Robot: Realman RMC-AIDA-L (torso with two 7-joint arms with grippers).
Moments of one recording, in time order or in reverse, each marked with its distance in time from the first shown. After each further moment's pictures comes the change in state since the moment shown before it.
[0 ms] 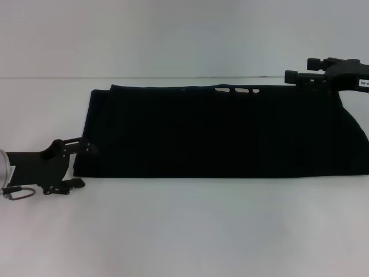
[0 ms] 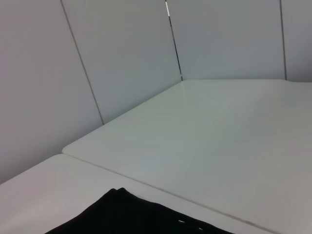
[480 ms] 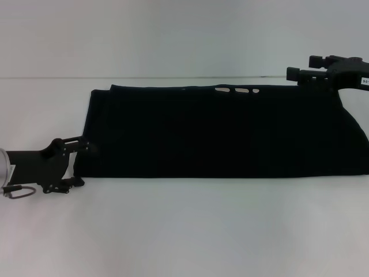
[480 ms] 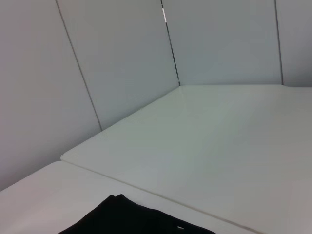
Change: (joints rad) left arm -0.002 0.000 0.000 -0.001 -0.001 -0.010 0.004; right arm -0.007 0.001 0.001 -0.004 0.020 -0.001 0.001
